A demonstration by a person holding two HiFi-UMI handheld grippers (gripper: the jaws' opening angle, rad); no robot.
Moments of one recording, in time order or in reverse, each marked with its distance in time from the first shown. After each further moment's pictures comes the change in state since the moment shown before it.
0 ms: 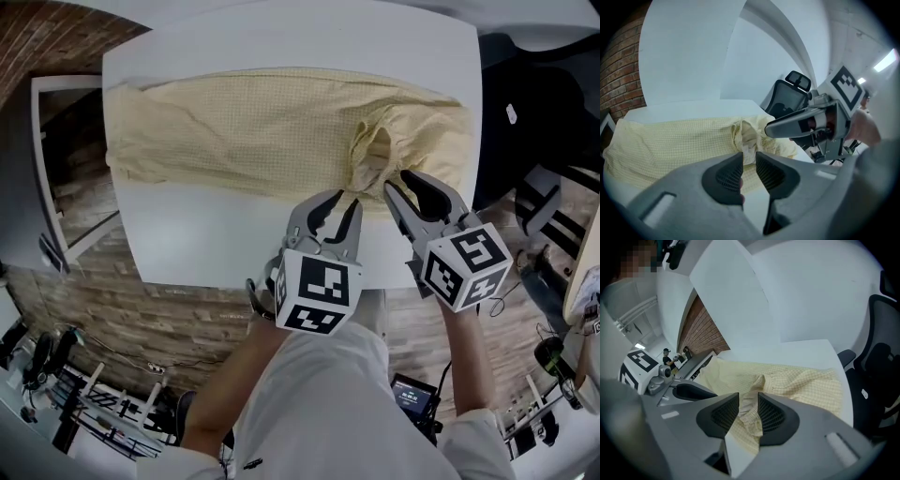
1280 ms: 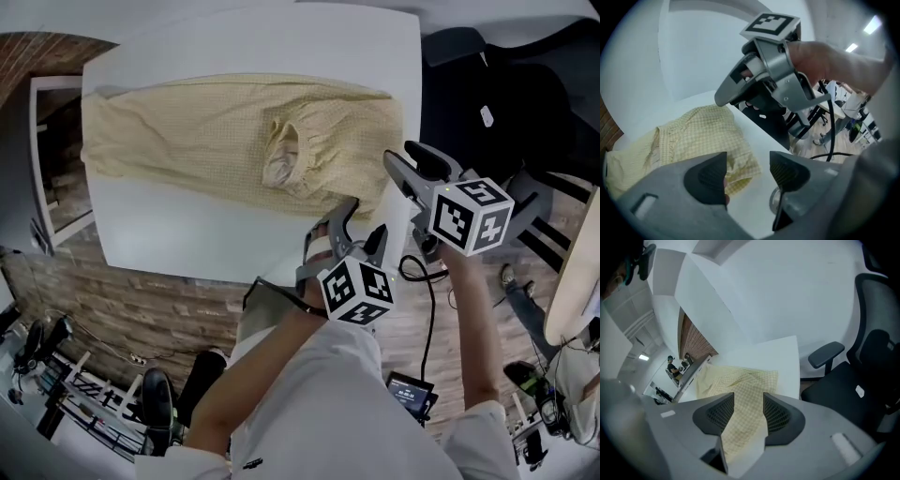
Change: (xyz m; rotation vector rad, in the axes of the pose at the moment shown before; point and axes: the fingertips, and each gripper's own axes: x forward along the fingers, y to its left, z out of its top) left arm 0.126 -0.183 -0.011 0.261 0.128 0.071; right arm -0.060 -0.163 -0.005 0.079 0.017 0.071
